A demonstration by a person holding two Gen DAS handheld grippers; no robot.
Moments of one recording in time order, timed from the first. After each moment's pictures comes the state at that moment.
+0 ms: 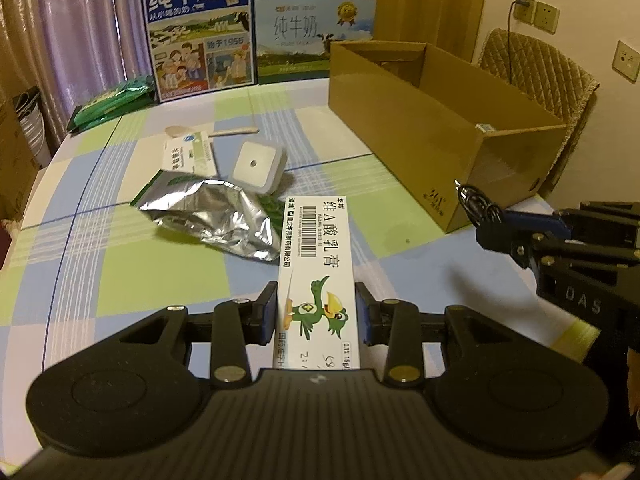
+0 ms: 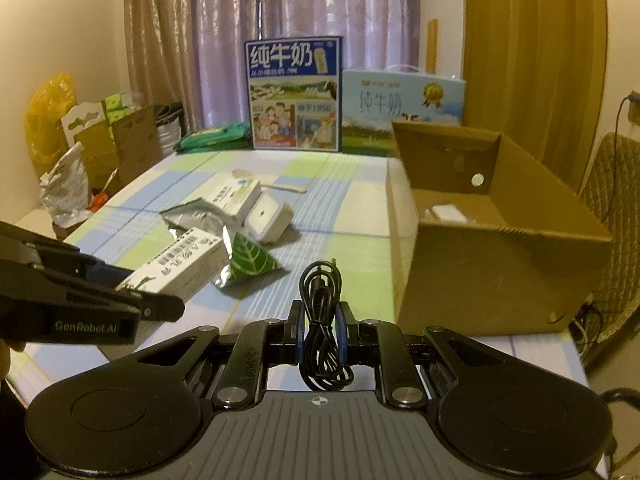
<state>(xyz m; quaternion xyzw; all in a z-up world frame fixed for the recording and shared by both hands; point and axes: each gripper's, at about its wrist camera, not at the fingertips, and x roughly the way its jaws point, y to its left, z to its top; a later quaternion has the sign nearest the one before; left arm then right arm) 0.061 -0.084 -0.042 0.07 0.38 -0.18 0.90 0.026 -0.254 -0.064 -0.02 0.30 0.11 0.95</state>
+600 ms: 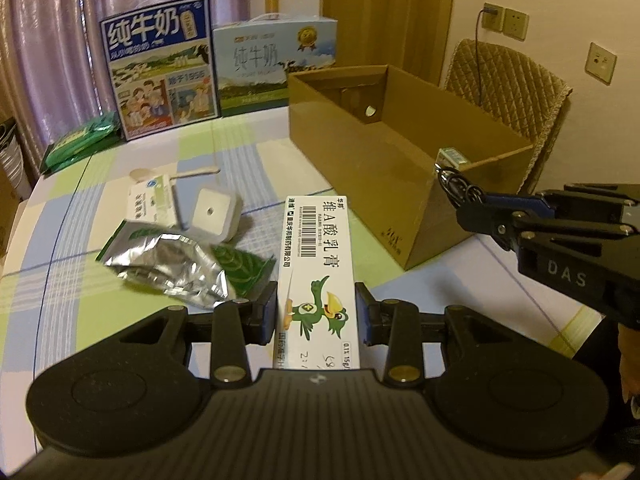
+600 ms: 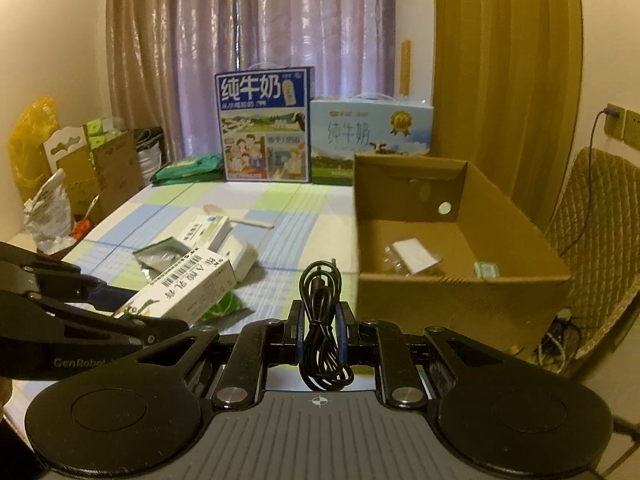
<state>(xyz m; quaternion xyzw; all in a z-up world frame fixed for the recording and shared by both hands) 0.071 -0.124 -0.017 0.08 0.36 -0.22 0.90 0.038 -0.287 -0.032 -0.02 0.27 0.08 0.96</state>
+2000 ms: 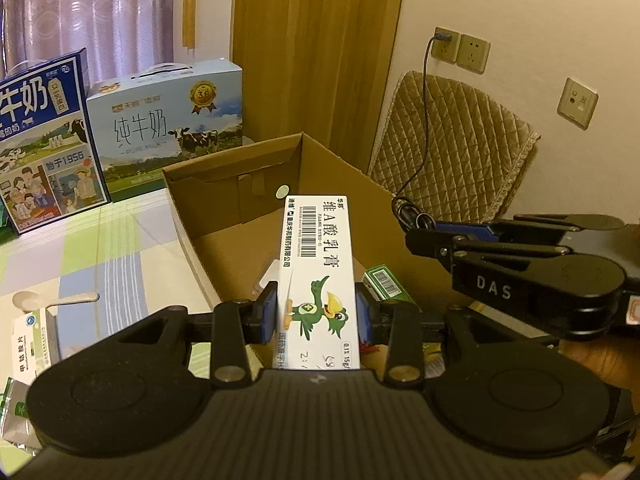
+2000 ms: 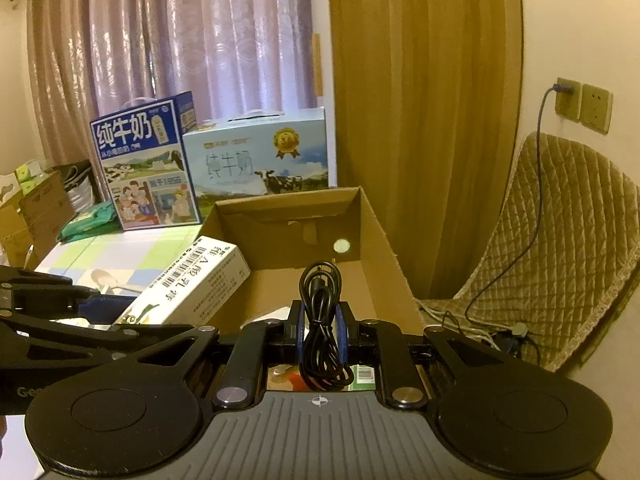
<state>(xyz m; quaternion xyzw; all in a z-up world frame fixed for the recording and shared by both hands) 0.196 -0.276 0.017 0.06 0.34 -0.31 0.89 0.167 -0.421 0.000 0.03 0.29 0.01 0.96</state>
